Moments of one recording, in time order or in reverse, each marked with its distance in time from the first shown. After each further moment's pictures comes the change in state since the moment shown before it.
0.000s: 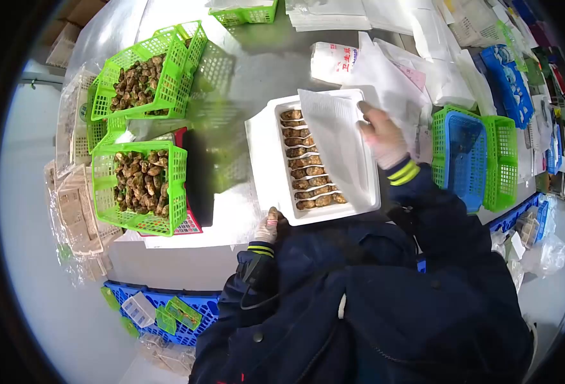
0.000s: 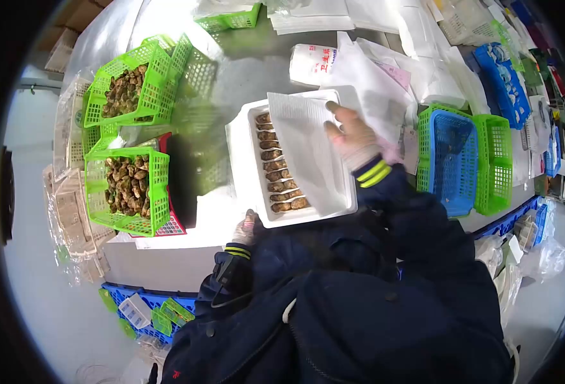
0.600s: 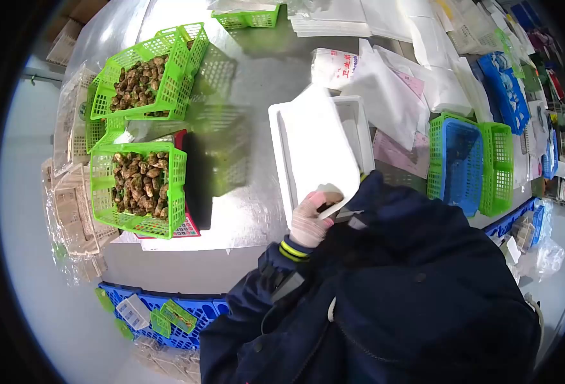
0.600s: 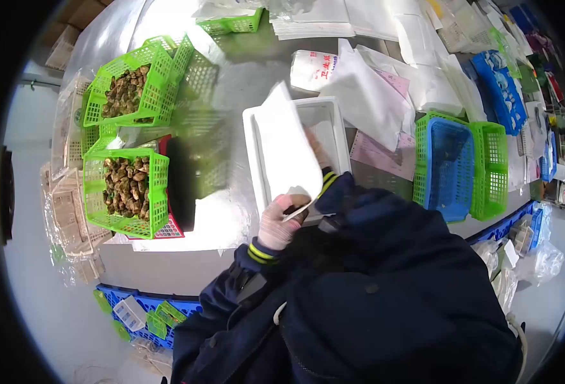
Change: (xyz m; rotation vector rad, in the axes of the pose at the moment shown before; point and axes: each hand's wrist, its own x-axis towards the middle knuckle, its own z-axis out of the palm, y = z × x) left_hand -0.105 0.134 0.136 0.113 -0.336 0.712; right_hand -0.008 0.031 0.113 0.564 -0.164 -0.118
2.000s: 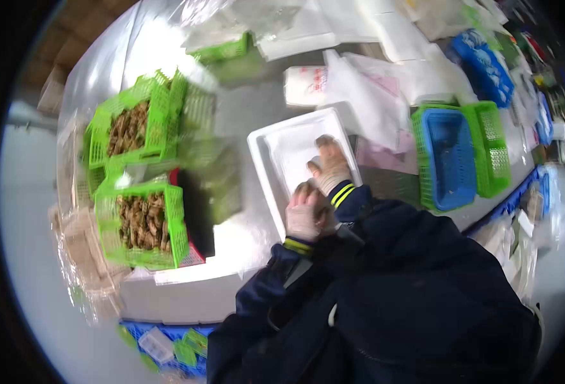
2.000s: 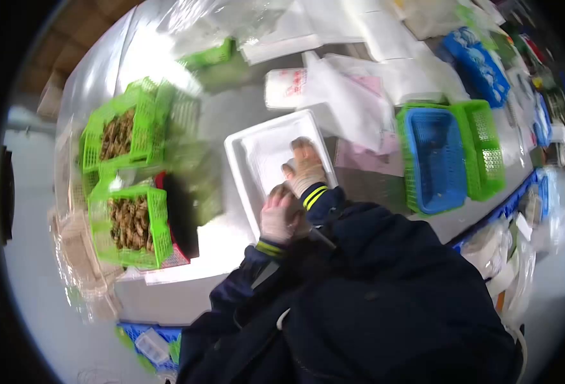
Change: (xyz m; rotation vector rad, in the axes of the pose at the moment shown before) left_hand 0.040 -0.067 -0.006 1.069 -0.024 0.301; right_hand -0.009 -0.012 -0.009 -0.830 0.241 0.220
